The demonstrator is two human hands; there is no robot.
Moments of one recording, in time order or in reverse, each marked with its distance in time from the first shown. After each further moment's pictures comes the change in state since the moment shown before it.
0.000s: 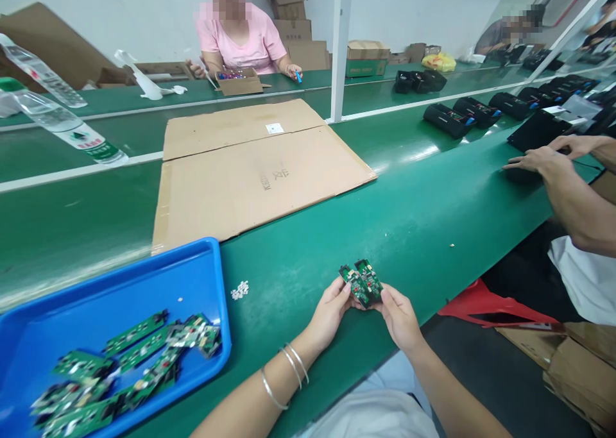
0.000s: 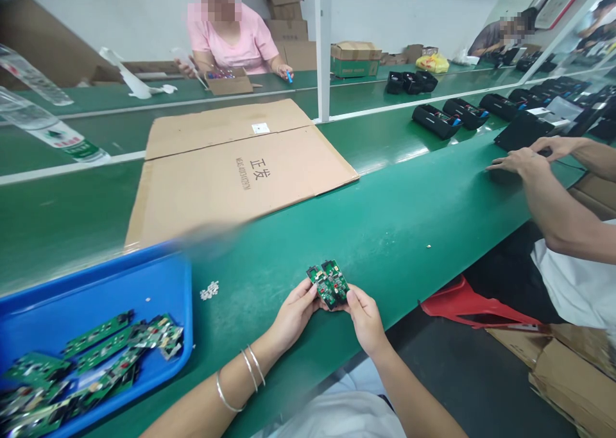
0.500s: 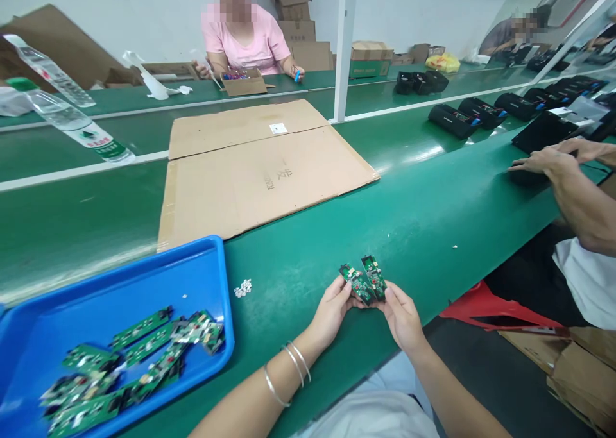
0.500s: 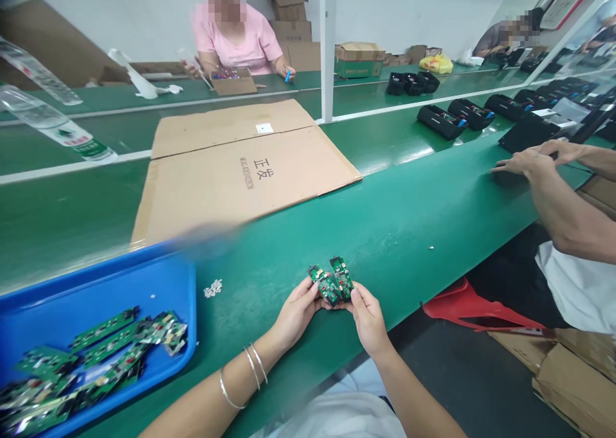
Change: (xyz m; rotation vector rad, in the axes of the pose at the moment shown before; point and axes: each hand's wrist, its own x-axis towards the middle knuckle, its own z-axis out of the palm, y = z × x) left_hand 0.000 0.000 0.000 -0.012 0.035 -0.001; right_hand 0.001 -0.001 0.002 0.056 0.055 -0.018
